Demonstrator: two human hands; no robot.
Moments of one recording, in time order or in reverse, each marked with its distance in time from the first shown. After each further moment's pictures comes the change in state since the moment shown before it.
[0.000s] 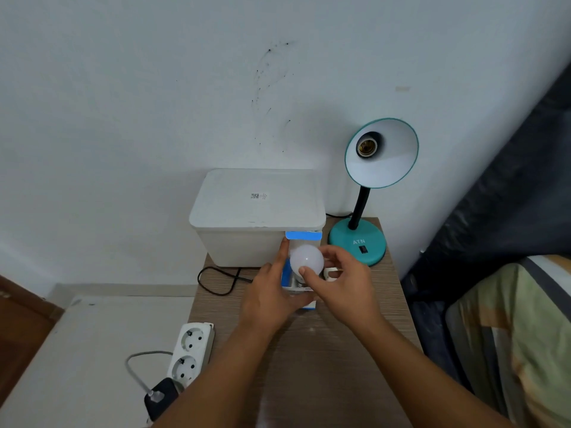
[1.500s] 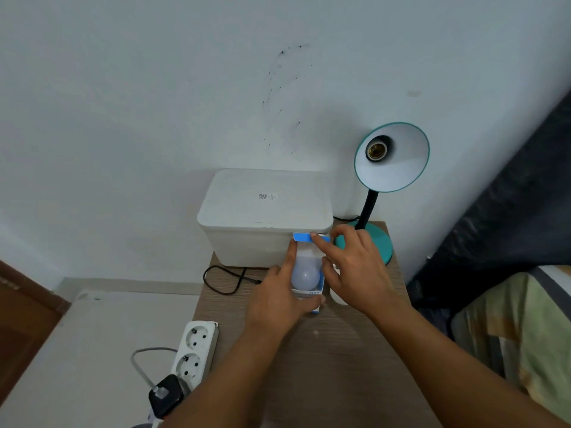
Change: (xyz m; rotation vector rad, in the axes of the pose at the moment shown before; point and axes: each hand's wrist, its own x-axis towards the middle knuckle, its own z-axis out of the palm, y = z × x) left_hand -0.006 0.010 -0.002 0.056 -0.023 -0.018; right_hand 0.043 0.014 -0.013 -0.743 0.028 -0.612
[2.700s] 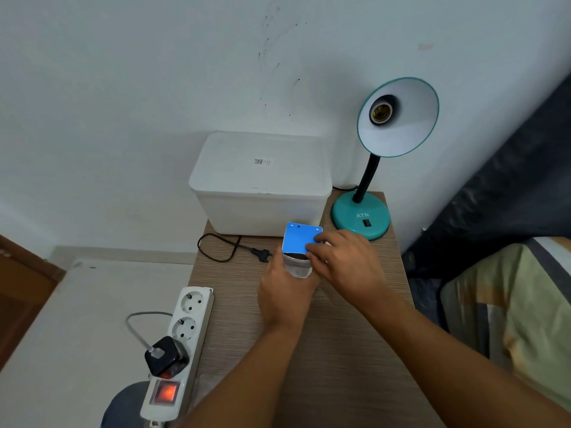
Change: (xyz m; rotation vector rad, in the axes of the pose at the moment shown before) left_hand -0.033 0.018 0.046 -0.320 0.413 -0.267; right_hand -0.032 -0.017 0.004 -0.062 -0.177 -0.067
